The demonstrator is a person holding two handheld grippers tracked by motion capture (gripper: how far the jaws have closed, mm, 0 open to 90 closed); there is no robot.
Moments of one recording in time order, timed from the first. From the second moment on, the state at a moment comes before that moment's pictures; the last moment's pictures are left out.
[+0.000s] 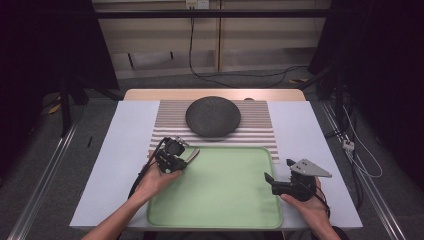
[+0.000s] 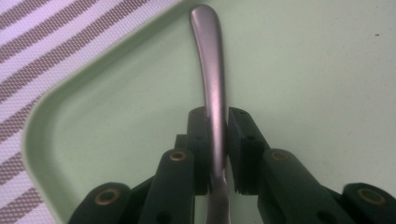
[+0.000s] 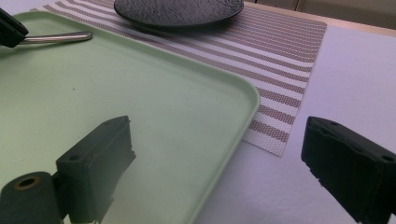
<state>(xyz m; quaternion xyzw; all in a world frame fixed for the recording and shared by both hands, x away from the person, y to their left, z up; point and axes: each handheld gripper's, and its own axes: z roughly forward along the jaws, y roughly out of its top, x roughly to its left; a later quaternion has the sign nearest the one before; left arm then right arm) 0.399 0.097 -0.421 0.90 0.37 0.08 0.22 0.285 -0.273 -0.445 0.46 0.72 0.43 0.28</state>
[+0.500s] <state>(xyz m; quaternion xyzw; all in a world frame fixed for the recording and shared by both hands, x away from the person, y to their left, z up) 0.381 0.097 -0.423 0.90 0.36 0.07 0.22 0.284 -0.273 -0.445 0.46 0.72 0.43 0.28</state>
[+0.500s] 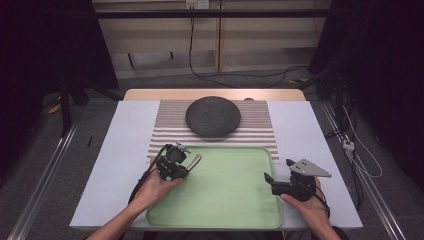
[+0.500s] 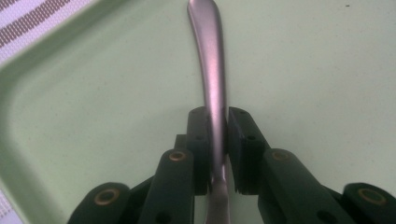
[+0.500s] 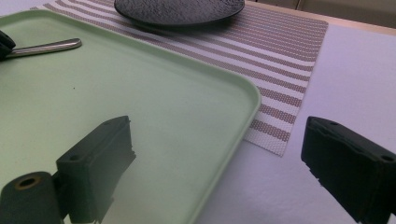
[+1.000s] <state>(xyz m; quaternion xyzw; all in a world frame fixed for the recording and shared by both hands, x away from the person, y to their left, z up) 0.384 0.114 -0.421 0.89 0.36 0.10 0.27 0.284 -0.273 -0.444 0.46 0.72 0.43 0.28</state>
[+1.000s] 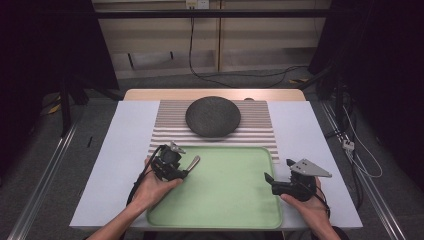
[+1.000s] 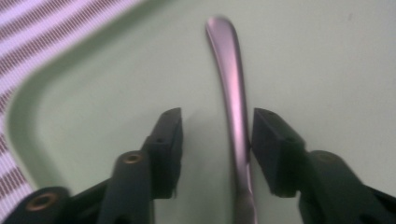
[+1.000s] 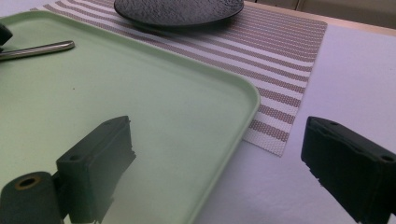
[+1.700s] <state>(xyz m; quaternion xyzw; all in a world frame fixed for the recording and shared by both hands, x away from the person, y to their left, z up) 0.367 0.094 -0.425 0.90 0.26 0.06 0.35 0.285 -0.273 -0.445 0.46 0.72 0.43 0.28</state>
